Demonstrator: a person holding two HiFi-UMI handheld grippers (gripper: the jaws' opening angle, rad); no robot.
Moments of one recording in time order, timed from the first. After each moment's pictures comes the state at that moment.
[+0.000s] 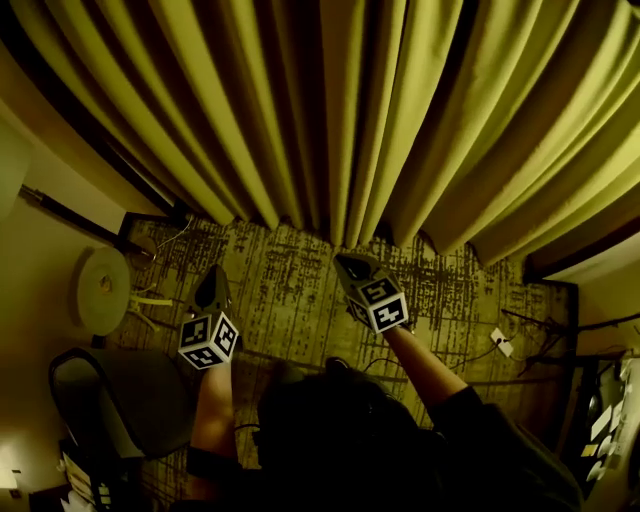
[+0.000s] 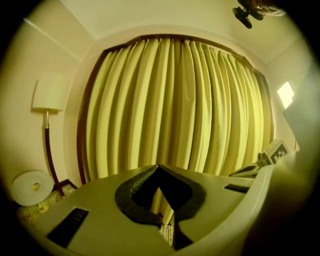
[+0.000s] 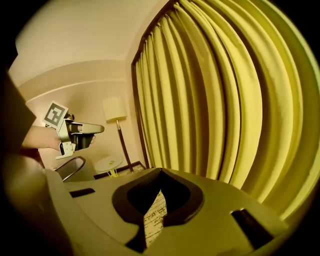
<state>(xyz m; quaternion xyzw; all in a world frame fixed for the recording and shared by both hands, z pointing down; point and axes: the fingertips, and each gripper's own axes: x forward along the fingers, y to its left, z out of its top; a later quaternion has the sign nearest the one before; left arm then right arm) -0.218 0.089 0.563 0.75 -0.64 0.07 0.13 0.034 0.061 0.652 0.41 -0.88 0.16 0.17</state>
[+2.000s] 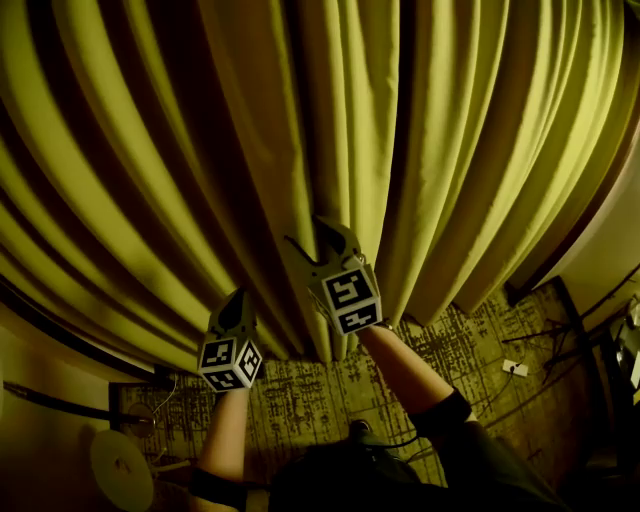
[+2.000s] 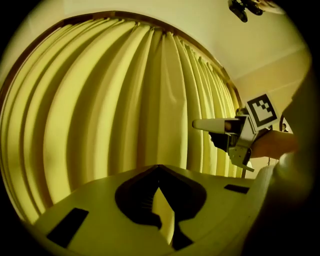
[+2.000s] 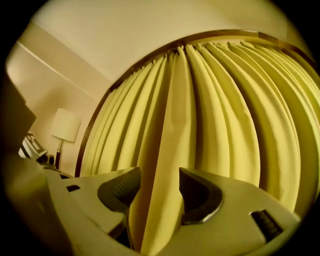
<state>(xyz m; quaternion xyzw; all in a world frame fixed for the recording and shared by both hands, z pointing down) -0.063 -0.248 0.449 0.89 -0.44 0.04 0.05 0.078 -0.257 0.340 0.61 -0.79 -0.08 0.00</state>
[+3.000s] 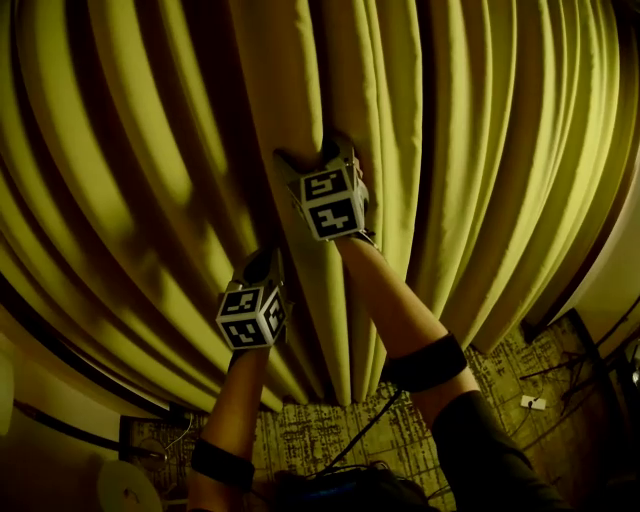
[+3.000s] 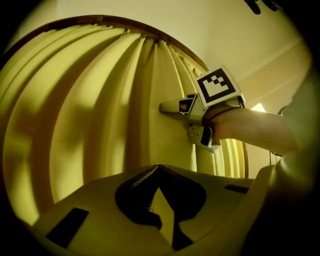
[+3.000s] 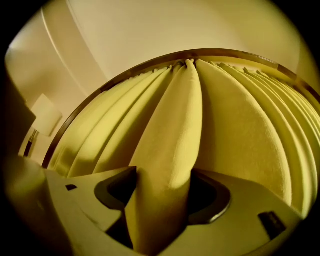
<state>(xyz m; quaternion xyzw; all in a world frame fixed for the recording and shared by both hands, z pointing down) 0.006 -0.333 0.288 0.92 -0.40 -0.01 0.00 0.094 -0.388 0.118 0.65 -0.73 -0.20 -0.01</state>
